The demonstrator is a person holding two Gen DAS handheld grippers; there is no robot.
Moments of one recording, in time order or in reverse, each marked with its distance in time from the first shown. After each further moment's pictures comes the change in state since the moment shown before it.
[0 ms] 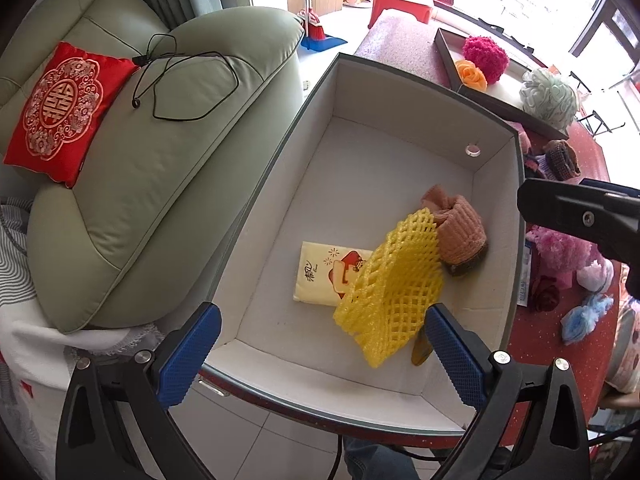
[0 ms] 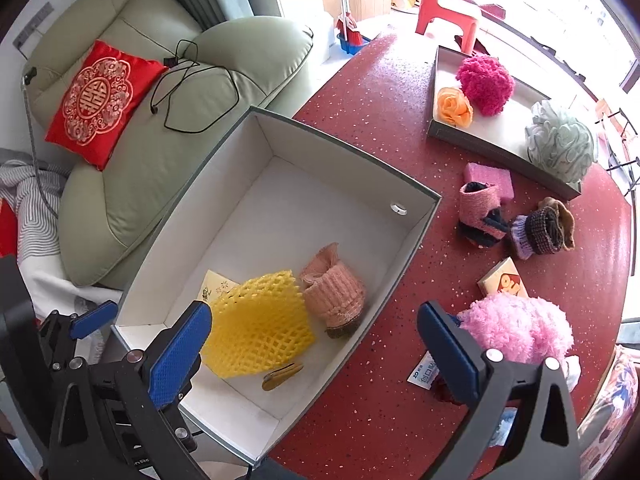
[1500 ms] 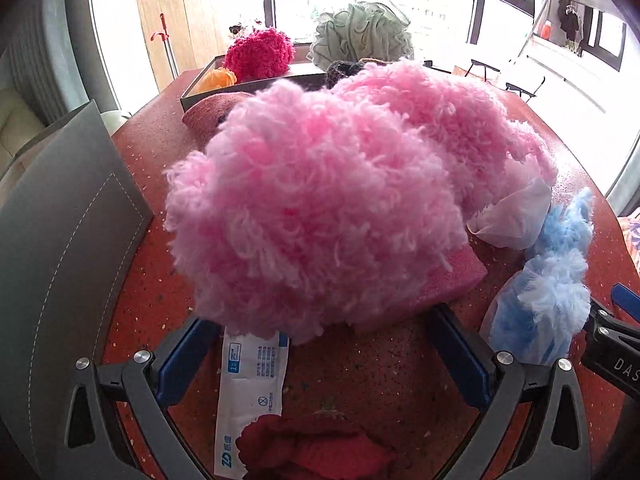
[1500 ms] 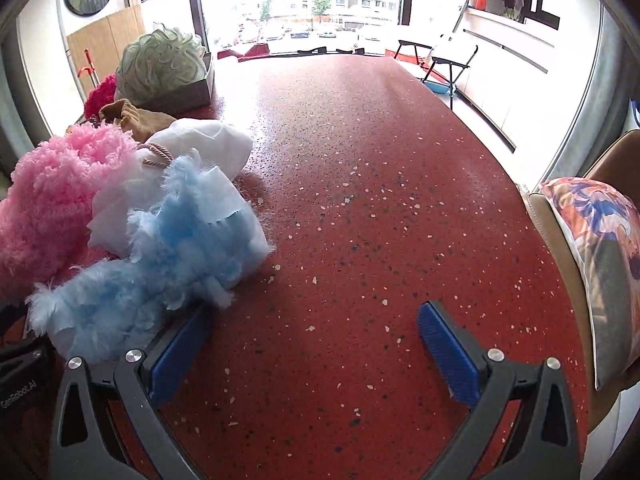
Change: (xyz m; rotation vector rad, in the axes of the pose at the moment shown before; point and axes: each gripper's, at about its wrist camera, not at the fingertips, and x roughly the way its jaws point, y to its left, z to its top) left arm 0.127 -0.294 -0.026 0.272 -0.346 -0.103; right arm 0.056 -0.345 -0.200 0.560 -0.400 -0.393
